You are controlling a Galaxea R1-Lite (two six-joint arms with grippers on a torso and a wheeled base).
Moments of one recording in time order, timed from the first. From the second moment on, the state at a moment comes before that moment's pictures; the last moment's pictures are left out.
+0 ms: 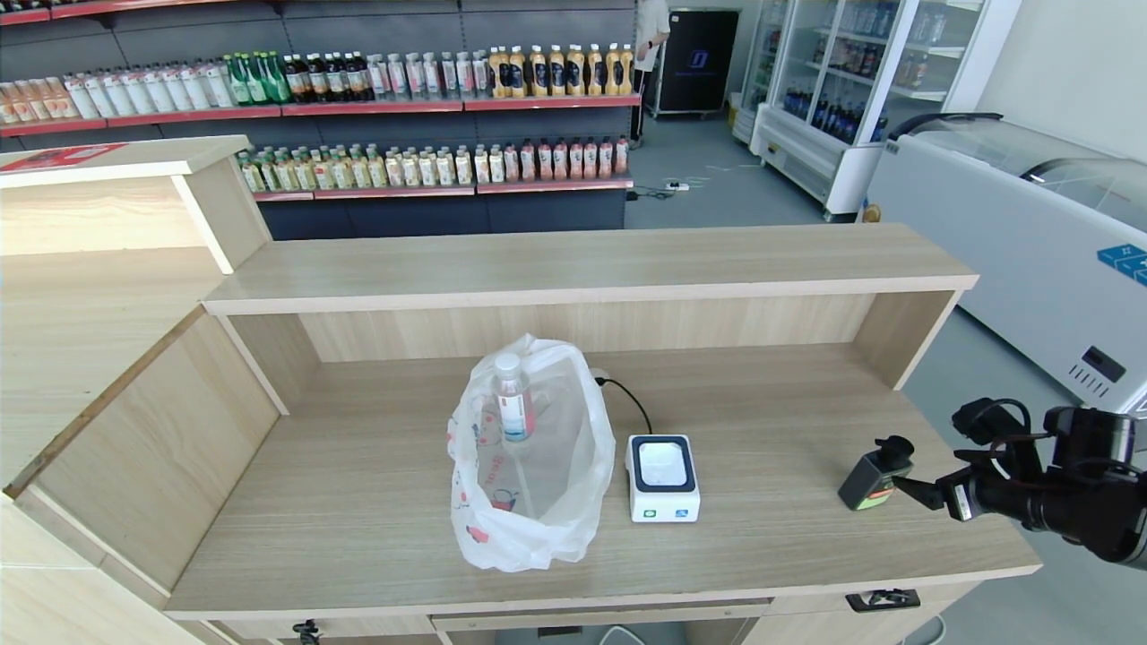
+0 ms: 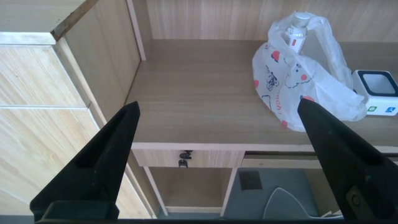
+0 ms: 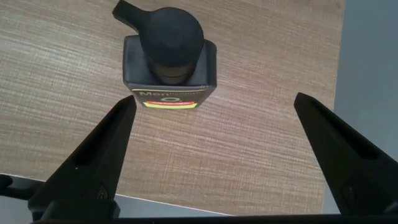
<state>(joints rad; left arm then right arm) 0.00 0.00 0.00 0.00 0.04 -0.01 -0.39 2.22 -0.66 -0.97 0.42 -0.57</state>
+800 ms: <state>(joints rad) 0.00 0.00 0.00 0.00 0.04 -0.01 -0.34 2.31 -0.68 -1.05 0.44 -0.57</state>
